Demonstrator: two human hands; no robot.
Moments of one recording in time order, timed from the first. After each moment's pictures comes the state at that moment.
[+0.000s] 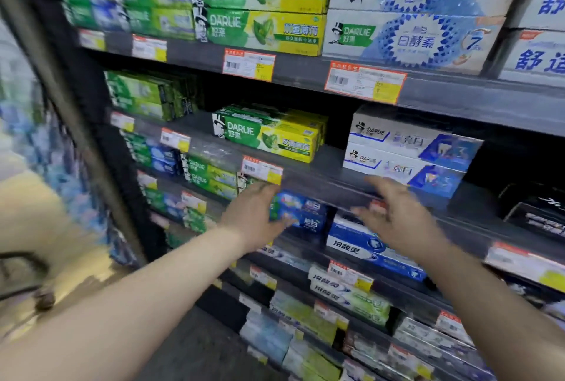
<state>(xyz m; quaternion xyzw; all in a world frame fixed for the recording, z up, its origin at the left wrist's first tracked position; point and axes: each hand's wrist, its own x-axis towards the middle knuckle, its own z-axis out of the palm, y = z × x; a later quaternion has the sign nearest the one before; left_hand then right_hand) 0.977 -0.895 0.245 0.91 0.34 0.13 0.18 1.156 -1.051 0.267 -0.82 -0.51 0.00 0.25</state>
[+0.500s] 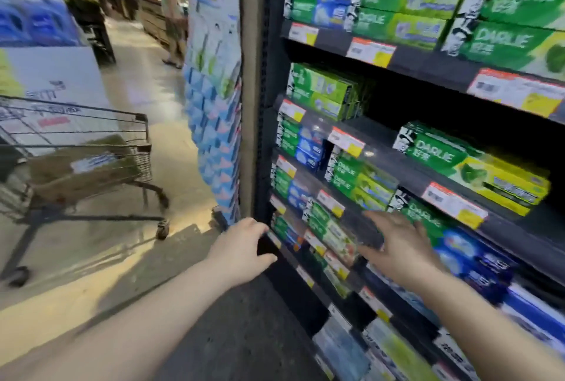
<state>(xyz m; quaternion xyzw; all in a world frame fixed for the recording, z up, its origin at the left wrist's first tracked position) 0.702 -0.805 0.182 0.81 0.55 0.08 0.18 0.950 -0.878 0.232 -0.74 -0.66 0.05 0.07</state>
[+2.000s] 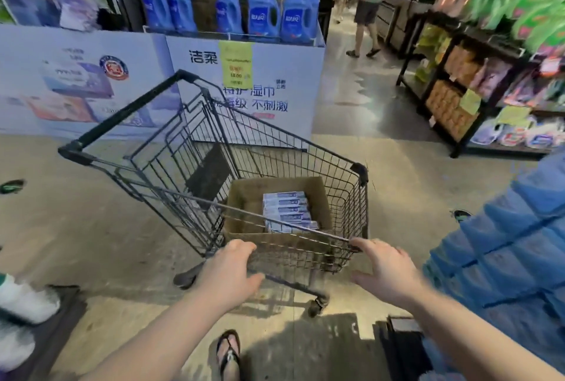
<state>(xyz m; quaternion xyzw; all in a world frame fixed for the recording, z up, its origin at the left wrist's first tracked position) 0.154 -0.326 0.119 0.51 0.83 0.09 0.21 0.385 -0.197 0.148 -0.47 -0.87 0.16 -0.06</state>
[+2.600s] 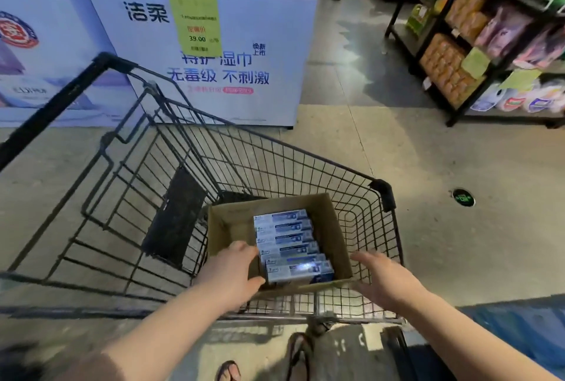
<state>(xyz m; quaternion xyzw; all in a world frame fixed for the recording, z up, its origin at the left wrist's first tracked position) -0.009 -0.089 0.078 0.57 0.76 -0.01 0.30 0.235 0.013 0.077 -0.51 -0.80 0.25 -0.16</state>
